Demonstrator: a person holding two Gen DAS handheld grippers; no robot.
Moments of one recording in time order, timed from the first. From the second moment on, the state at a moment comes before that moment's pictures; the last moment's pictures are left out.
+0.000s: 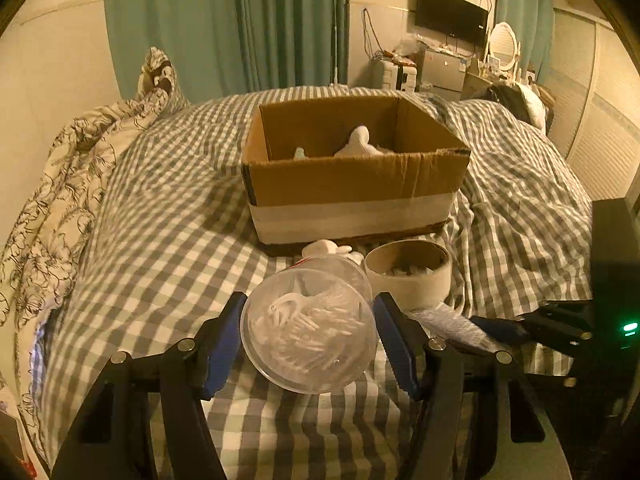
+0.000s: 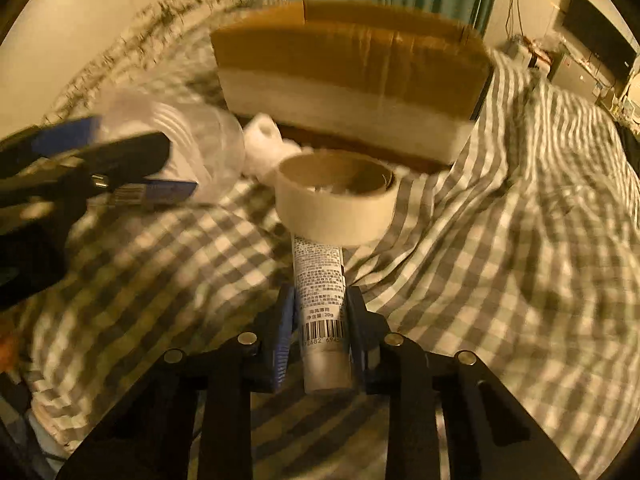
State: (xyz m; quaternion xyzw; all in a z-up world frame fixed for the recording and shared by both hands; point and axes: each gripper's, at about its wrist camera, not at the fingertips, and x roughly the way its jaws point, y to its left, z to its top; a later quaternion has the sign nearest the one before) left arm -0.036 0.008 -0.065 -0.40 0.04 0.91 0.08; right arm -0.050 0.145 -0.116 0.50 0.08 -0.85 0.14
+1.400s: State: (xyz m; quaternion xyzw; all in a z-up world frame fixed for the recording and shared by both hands) left arm -0.195 0.049 0.027 -0.29 0.07 0.95 0.07; right arm -0.201 0.167 0.063 0.33 0.08 -0.93 0.13
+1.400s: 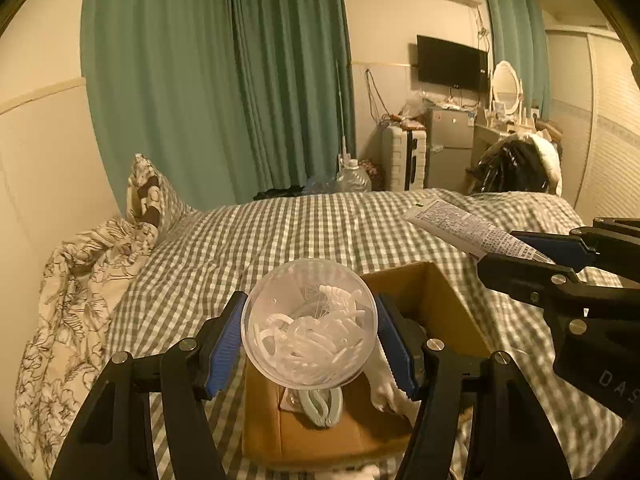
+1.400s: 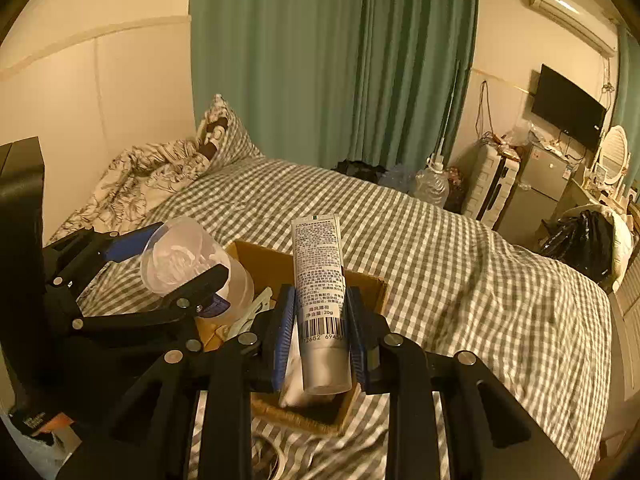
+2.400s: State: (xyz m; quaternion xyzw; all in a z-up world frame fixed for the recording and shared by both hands) left arm -0.194 0.030 0.038 -0.31 0.05 0.95 0.04; right arm -0.199 0.197 0.080 0.31 0.04 -0.94 0.11
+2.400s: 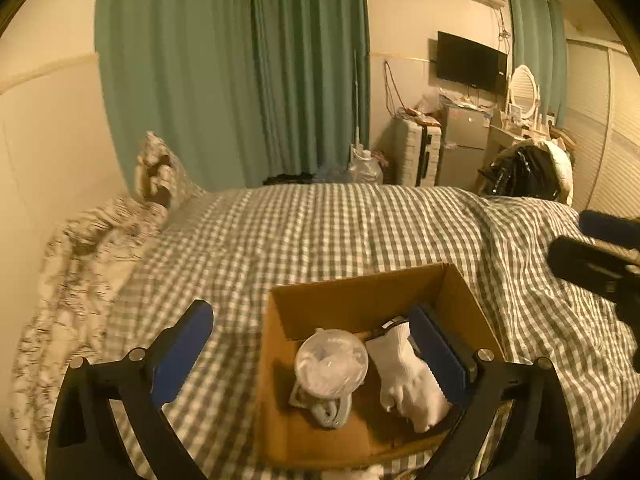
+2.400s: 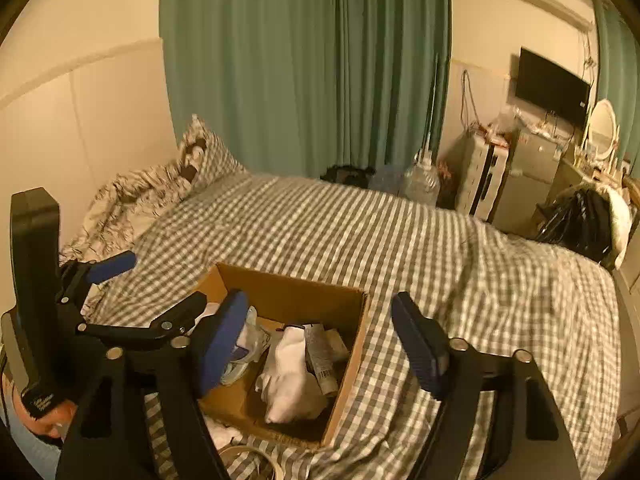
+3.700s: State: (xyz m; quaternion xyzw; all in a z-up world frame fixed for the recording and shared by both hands) left arm -0.076 -0.002 -0.102 -0.43 0.06 0.90 0.02; right arm -0.094 0.152 -0.110 0.47 0.08 -0.87 0.14
